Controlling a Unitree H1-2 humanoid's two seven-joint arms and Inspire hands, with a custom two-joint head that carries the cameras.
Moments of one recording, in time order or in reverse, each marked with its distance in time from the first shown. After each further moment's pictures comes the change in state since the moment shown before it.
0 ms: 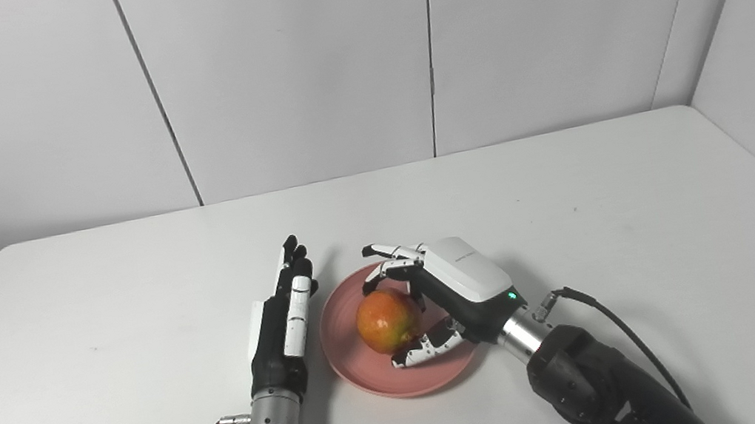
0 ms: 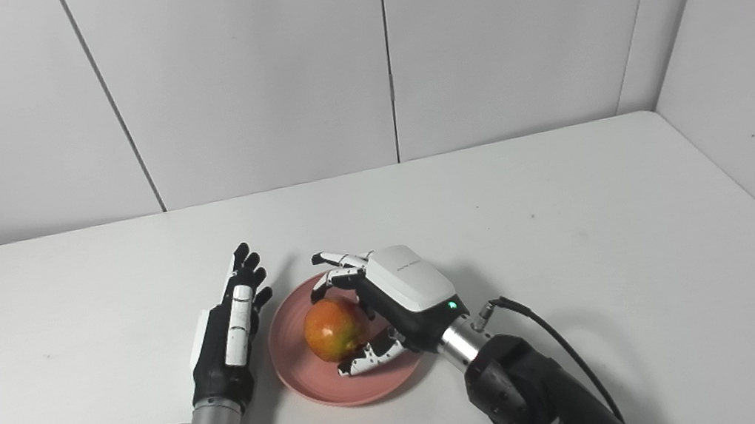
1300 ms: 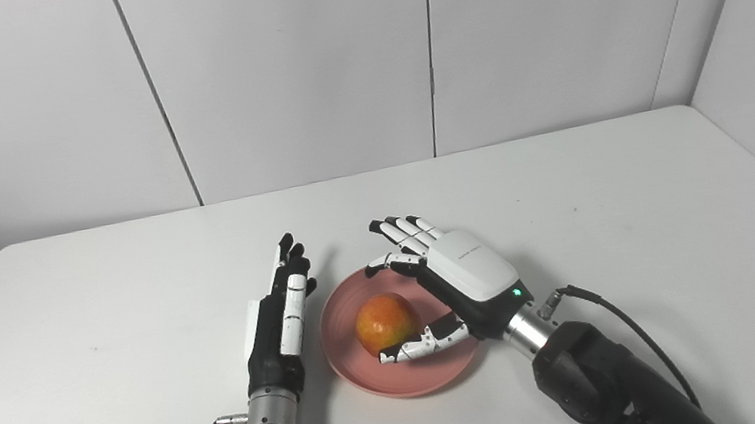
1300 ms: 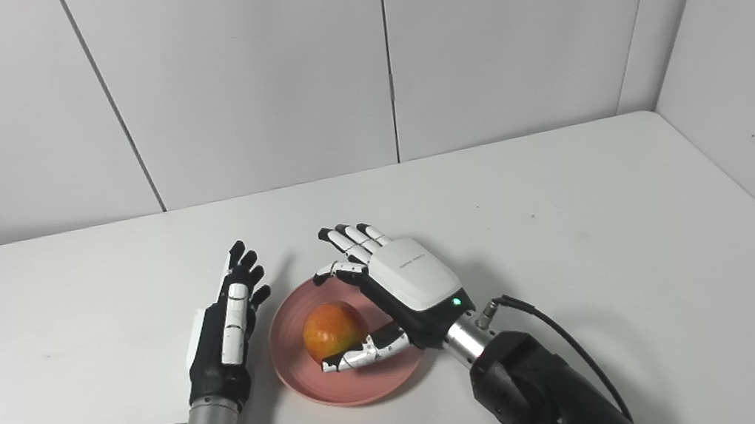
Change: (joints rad) left arm 0.000 0.000 0.005 -0.009 0.008 0.001 0.010; right arm 0.002 -0.015 -0.009 -0.018 -0.099 0.000 -0.047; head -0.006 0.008
